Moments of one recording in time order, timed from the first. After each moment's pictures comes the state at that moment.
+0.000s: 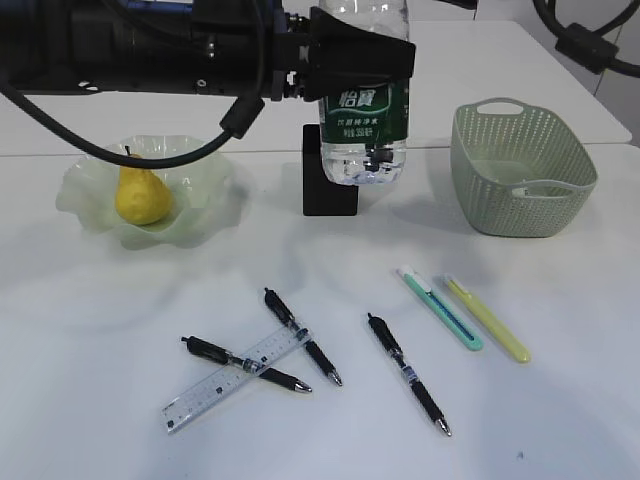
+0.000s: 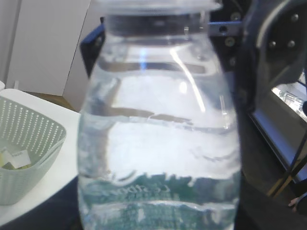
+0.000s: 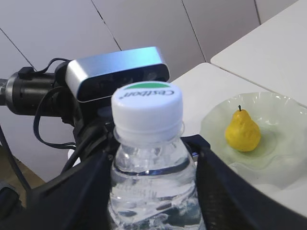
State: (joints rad) left arm -0.42 1.90 -1.39 -1.75 1.05 1.60; right arm 0.07 1.72 -1.50 1.40 1.19 -1.25
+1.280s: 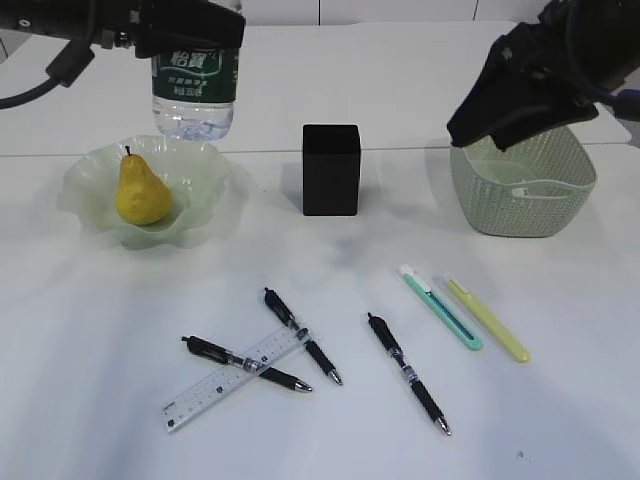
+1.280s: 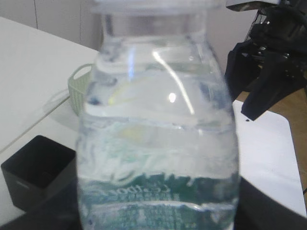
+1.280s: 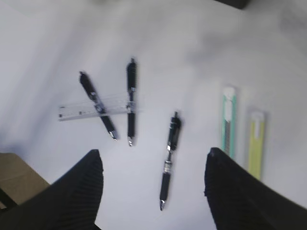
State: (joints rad) left arm -0.14 1.74 -1.39 -1.41 1.04 1.50; right arm 0.07 1.67 -1.50 0.60 1.22 -0.54
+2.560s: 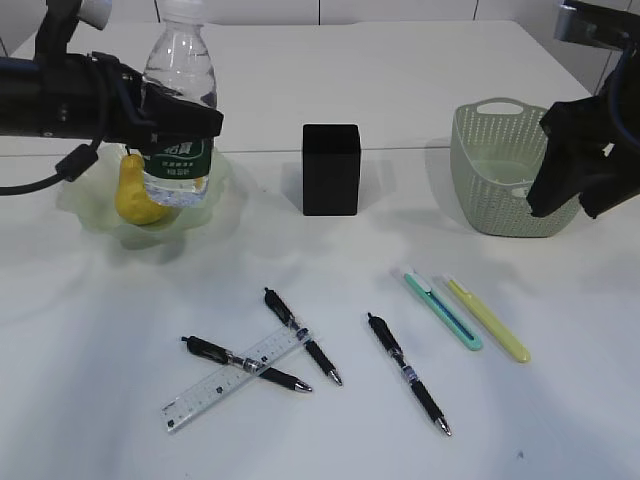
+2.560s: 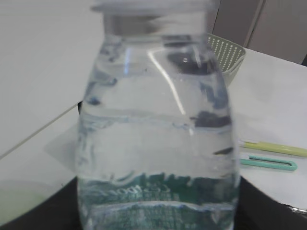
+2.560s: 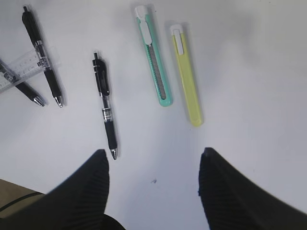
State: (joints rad) left arm -0.11 1.80 -1.15 -1.64 0.82 1.94; right arm 0.07 1.59 -1.36 0.27 1.23 -0.19
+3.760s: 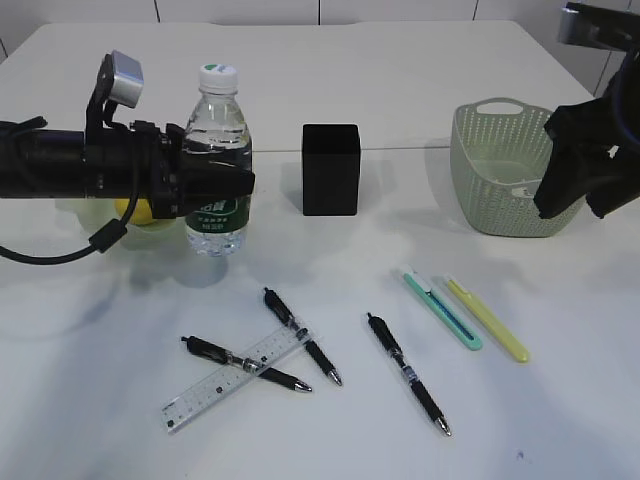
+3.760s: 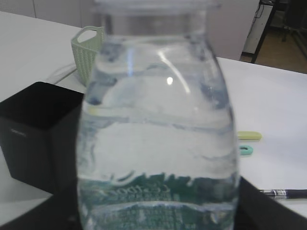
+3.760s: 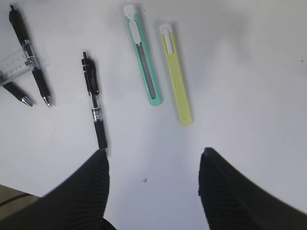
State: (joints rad) left arm -0.10 2.02 -1.14 -1.75 1.09 2.23; right arm 0.07 1.59 -1.36 0.24 1.22 -0.18
